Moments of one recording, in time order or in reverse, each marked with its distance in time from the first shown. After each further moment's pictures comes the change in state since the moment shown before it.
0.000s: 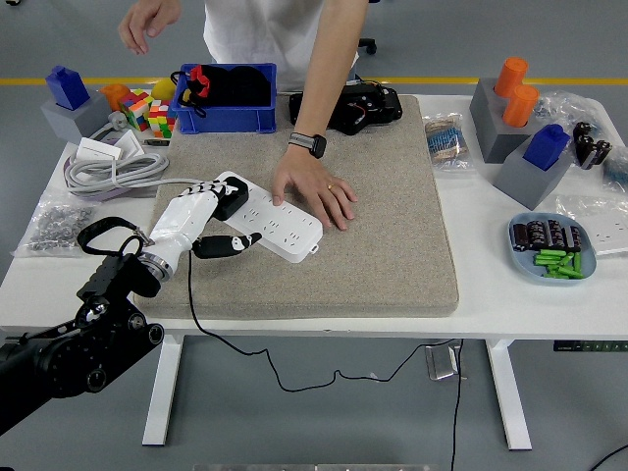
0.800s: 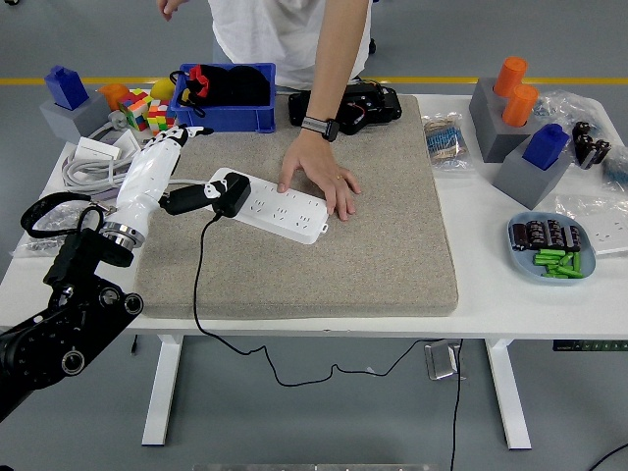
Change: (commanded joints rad) left arm 0.091 0.028 -0.329 -0.171 0.027 0.054 -0.061; right arm 0.000 0.003 0.009 0.001 -0.005 0.000 0.000
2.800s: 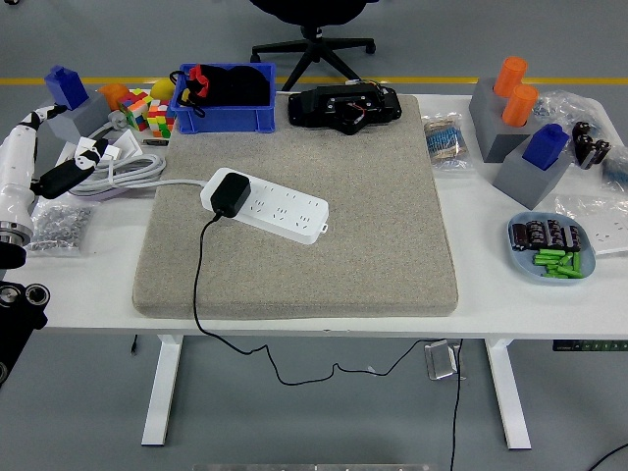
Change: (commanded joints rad) left arm 0.200 0.022 -0.445 -0.139 0.050 -0.106 0.077; right arm 0.036 -0.023 0.015 0.003 -0.024 0.000 -0.007
